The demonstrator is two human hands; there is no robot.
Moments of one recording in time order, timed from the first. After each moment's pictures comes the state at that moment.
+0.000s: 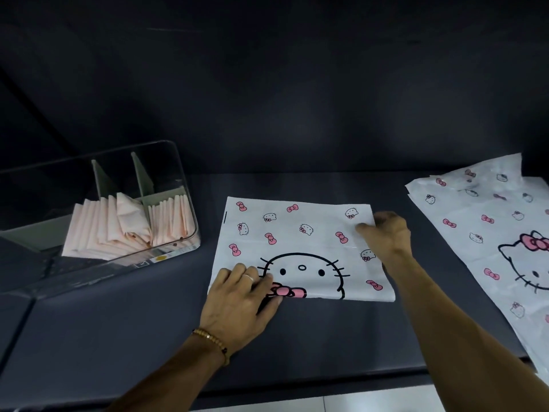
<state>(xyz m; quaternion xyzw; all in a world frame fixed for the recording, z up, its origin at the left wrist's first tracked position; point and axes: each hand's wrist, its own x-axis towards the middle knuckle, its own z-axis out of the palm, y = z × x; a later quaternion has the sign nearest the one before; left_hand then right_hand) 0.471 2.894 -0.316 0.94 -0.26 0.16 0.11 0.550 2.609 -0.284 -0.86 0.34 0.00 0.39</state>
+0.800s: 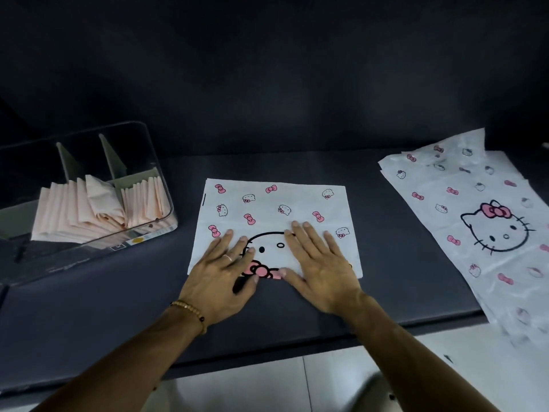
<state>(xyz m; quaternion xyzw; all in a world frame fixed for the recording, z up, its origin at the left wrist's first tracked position) 0.472 2.898 -0.317 0.95 -0.29 0.01 0.12 0.451 2.664 -0.315 -0.99 -0.14 0.09 0.02</state>
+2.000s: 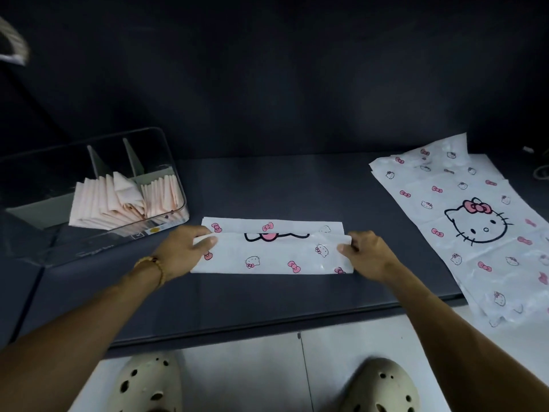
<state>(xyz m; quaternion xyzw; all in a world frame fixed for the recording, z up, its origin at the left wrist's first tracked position) 0.495 2.955 -0.262 0.90 -0.08 -0.19 0.39 0.439 2.599 -0.262 -0.94 0.15 0.14 0.28</state>
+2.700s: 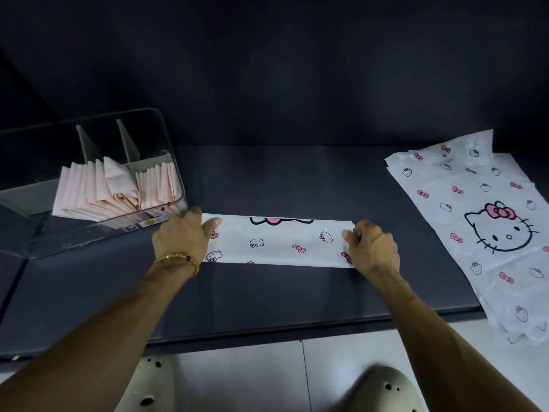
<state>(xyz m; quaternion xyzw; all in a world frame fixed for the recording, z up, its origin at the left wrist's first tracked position) 0.513 2.926 -0.292 0.99 0.08 -0.03 0.08 0.463 2.614 -0.295 -0.94 0.27 0.03 0.20</state>
